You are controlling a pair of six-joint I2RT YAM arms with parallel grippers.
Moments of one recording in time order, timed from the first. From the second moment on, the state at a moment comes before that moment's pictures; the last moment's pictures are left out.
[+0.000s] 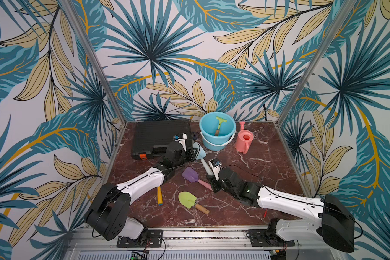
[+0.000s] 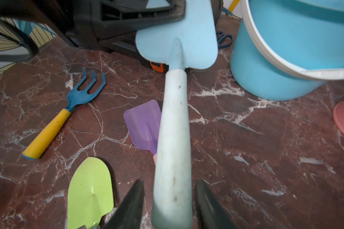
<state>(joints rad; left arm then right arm) -0.52 1.45 0.86 0.23 0.17 -0.72 0.95 1.25 0.72 -0.06 0.32 0.27</state>
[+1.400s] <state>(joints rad) -0.52 2.22 1.95 0.44 0.09 0.15 0.94 0.99 0.62 -0.11 0.86 0.33</state>
